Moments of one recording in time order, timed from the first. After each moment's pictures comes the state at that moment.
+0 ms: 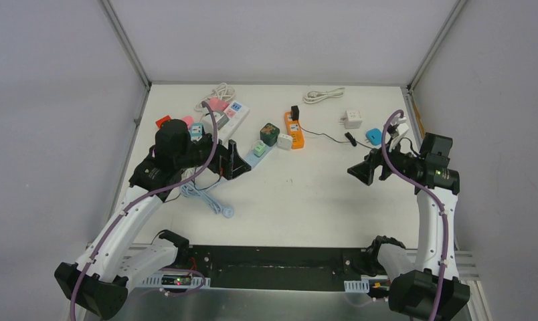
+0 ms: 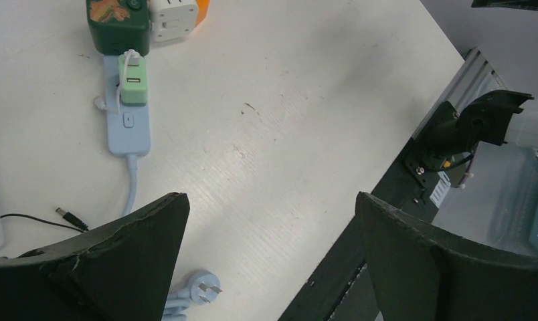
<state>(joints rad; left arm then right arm) -0.40 0.91 0.96 -0.38 0.61 -0.23 -0.26 0.94 0.95 -0.85 -1.02 -0.43</state>
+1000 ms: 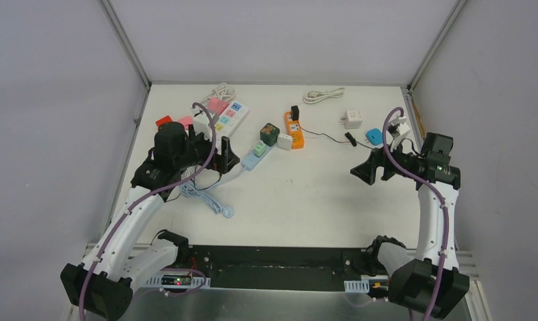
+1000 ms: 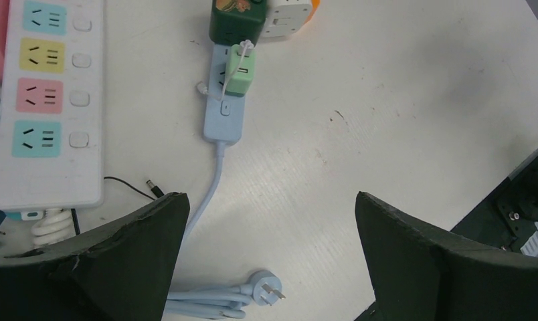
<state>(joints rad) -0.33 0.90 0.89 -0.35 0.41 -0.13 -0.29 0.98 0.95 -0.89 -0.98 -0.47</state>
